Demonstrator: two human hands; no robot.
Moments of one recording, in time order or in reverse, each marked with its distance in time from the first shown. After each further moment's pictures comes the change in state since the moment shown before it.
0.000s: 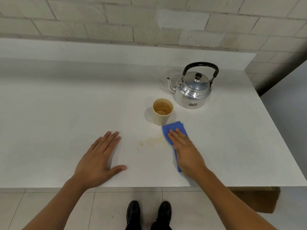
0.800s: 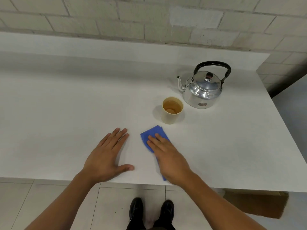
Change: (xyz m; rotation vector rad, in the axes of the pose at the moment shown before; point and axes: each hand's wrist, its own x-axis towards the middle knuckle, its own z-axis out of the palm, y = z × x) left_hand 0.000 -0.003 0.002 -0.029 -0.005 -0.004; right_hand 0.011 -0.063 0.042 -0.080 -0.154 -0.226
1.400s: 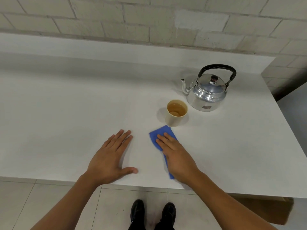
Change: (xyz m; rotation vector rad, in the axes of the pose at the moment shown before) left_hand -0.001 0.003 -0.004 -0.015 0.005 0.002; right_hand 0.003 0.020 -0.004 0.027 0.027 0.029
